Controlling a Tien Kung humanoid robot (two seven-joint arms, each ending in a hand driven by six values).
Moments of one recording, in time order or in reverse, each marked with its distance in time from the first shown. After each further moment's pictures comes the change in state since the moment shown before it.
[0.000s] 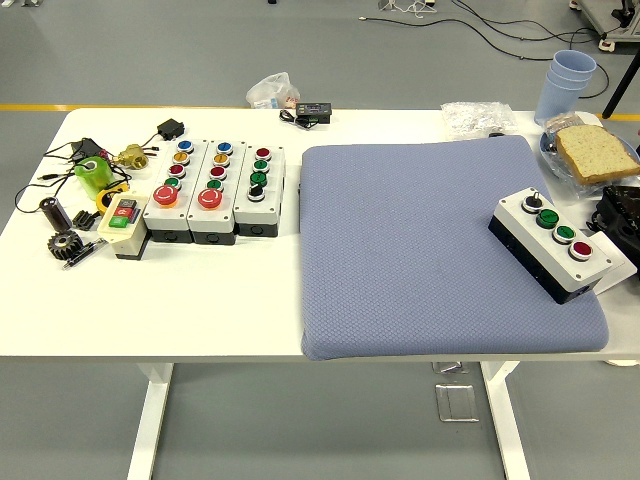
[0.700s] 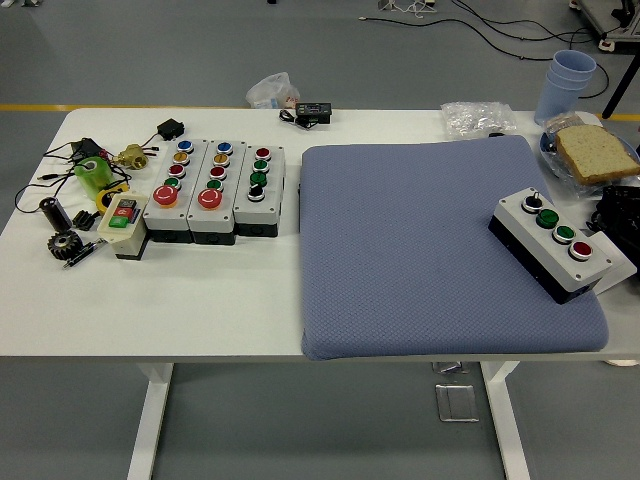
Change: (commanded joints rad) left arm -0.002 0.000 0.001 0.000 0.004 -0.002 0.002; right arm 0.002 0.006 0.004 -0.013 0.006 0.024 -0.022
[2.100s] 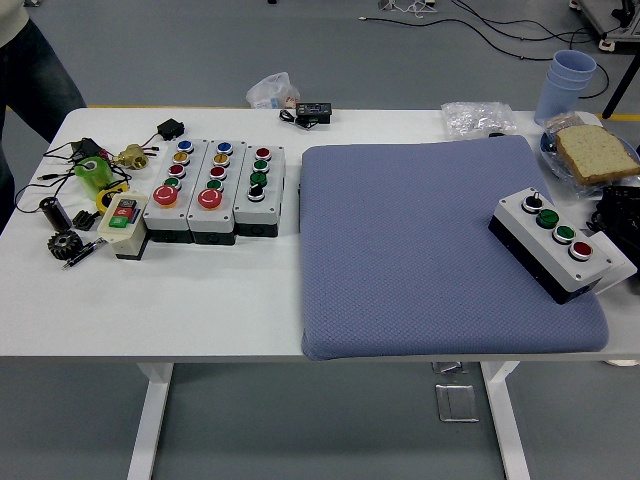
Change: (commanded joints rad) left arm -0.005 0.000 0.004 0.000 0.007 -0.004 -0.001; right arm 0.007 -0.016 -0.019 0.024 -0.340 -0.047 -0.099
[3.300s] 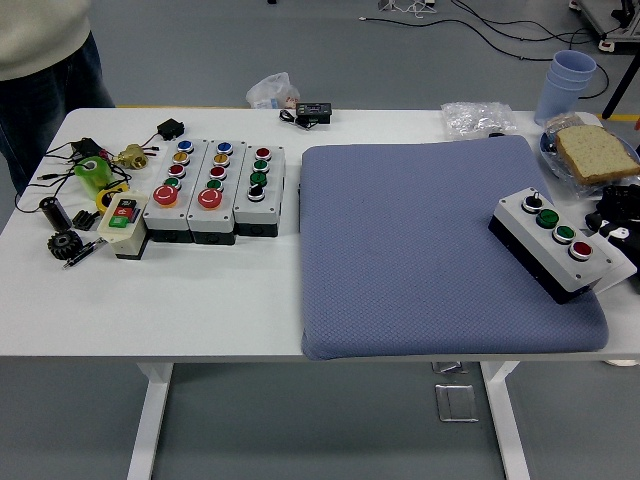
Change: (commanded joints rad) left arm -0.004 0.000 0.000 0.000 0.001 -0.001 0.000; right arm 0.130 -0.007 -0.227 0.113 -1.183 -0.274 -0.279
